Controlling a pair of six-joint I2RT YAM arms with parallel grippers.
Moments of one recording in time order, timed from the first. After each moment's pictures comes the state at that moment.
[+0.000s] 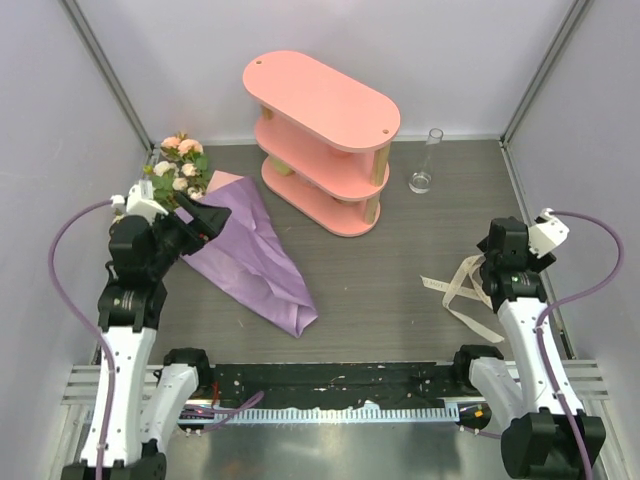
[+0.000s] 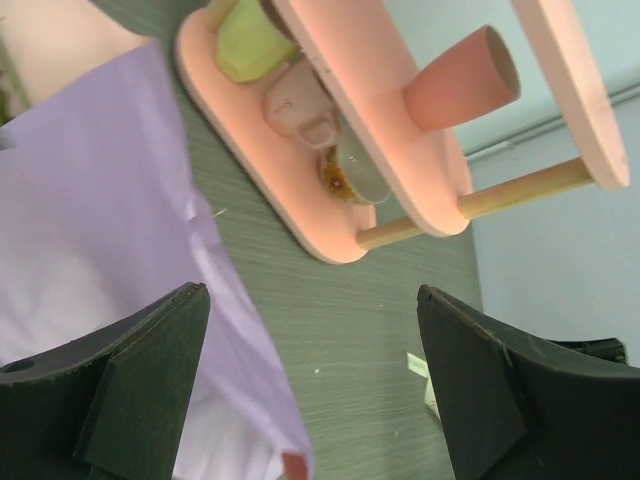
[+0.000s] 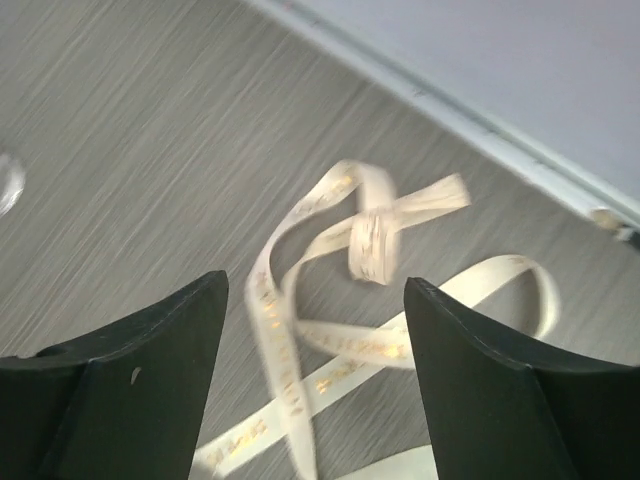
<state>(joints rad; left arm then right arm) -0.01 0.75 0.93 -0.45 0.28 -0.72 -0.07 0.82 0.66 -0.48 0.69 0.61</state>
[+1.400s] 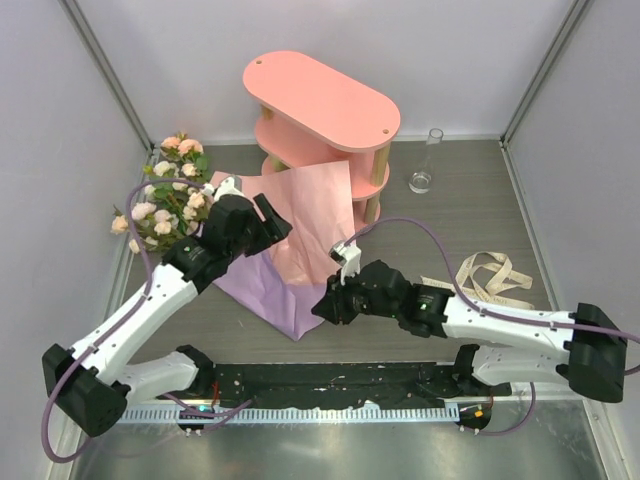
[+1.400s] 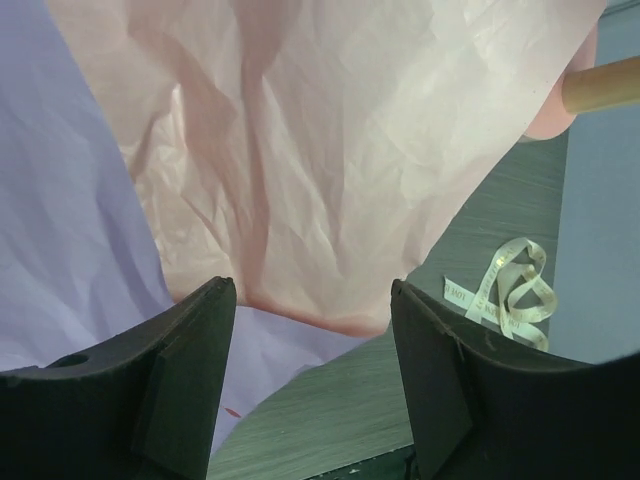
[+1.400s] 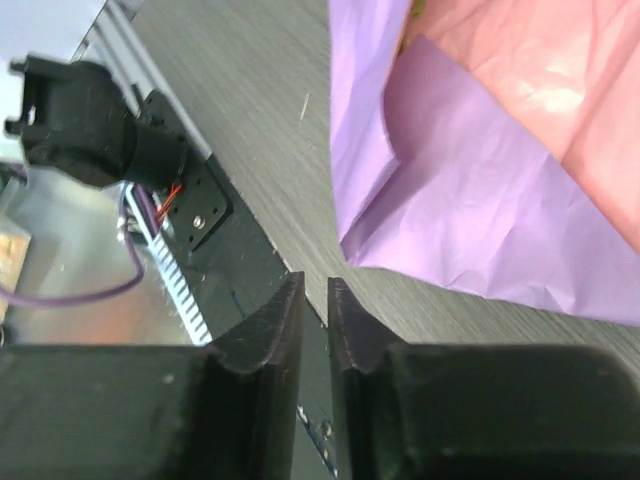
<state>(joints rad) -0.60 1.10 0.99 -0.49 -0.16 -0.91 1.11 1.08 0.66 0.00 -0.09 0.55</state>
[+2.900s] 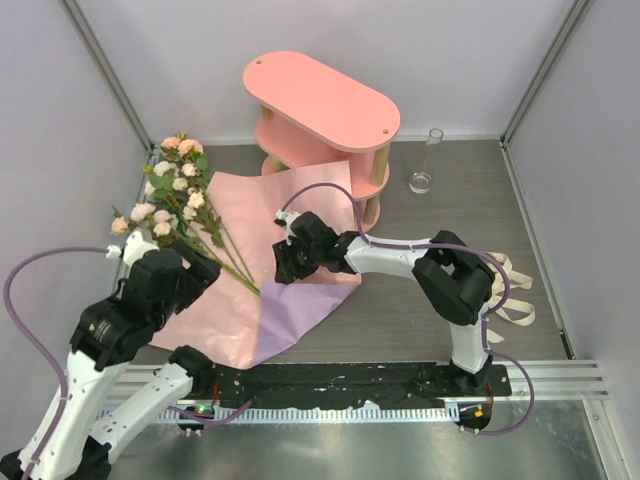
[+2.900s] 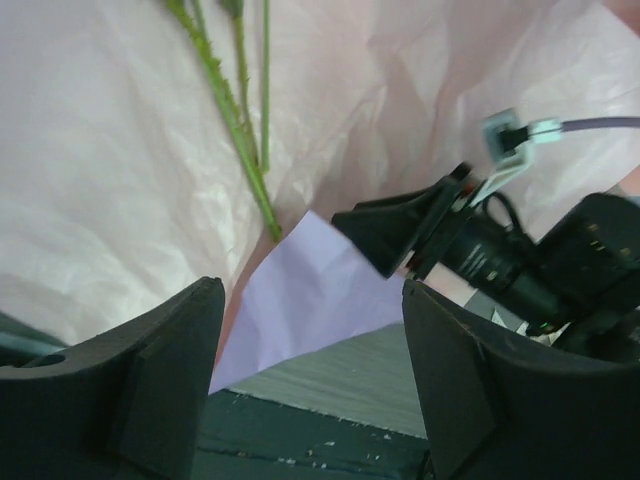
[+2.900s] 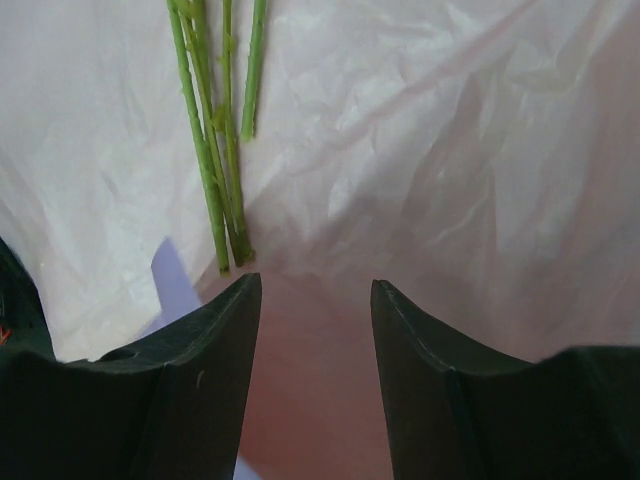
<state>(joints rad) -0.54 0.57 1.05 -1.22 -0.41 -1.10 0.91 1.94 1.27 -0.07 -0.22 0.41</state>
